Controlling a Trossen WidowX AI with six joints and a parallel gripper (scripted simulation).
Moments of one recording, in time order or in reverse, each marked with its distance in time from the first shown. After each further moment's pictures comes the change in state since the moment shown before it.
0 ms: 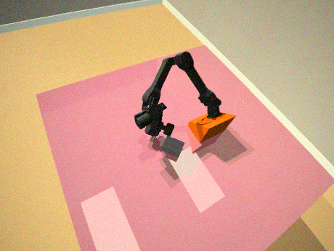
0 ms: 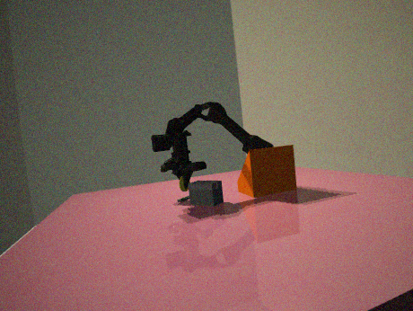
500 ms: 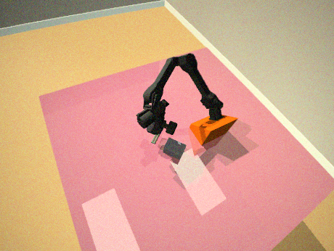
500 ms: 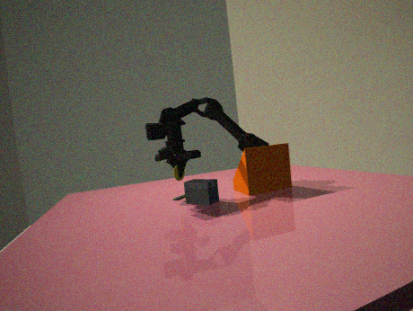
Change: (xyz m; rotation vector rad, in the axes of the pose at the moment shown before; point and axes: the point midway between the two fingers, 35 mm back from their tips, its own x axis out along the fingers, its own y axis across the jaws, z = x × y) arm -0.038 0.000 0.000 0.000 0.001 0.000
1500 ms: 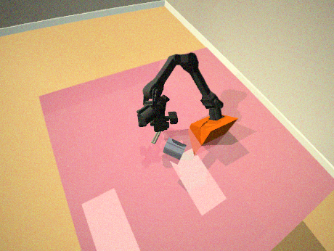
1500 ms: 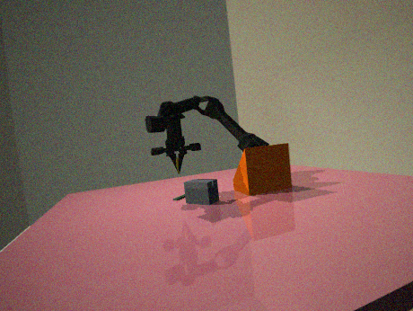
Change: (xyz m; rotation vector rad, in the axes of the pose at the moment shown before) arm -0.026 -0.002 -0.002 -0.546 -0.006 -0.008
